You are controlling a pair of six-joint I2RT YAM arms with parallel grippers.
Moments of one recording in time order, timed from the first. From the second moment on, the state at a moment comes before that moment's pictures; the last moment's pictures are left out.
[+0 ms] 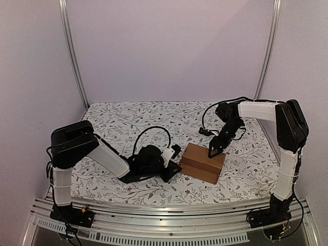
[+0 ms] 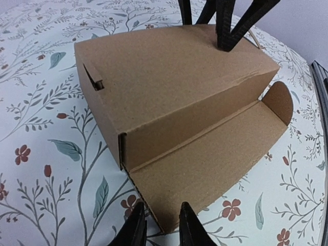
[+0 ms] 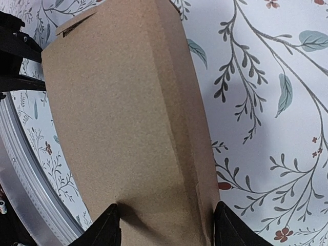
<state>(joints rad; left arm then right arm) -1.01 2.06 0.86 0.71 0.08 -0.18 0.42 1.99 1.46 -1.02 -0.43 -0.43</state>
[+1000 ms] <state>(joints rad) -1.06 2.07 0.93 0.58 -0.11 -0.06 0.41 2.01 1.46 -1.03 -0.46 -0.42</state>
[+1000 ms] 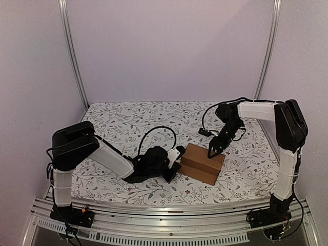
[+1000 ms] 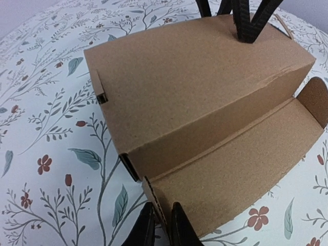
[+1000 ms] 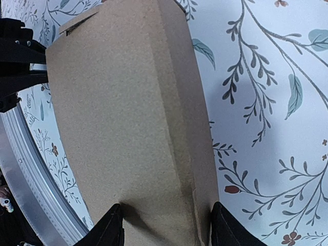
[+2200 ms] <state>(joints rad) -1.06 1.98 0.84 0.56 -0.14 -0.12 0.42 2.02 1.46 -1.04 -0.48 -0.44</state>
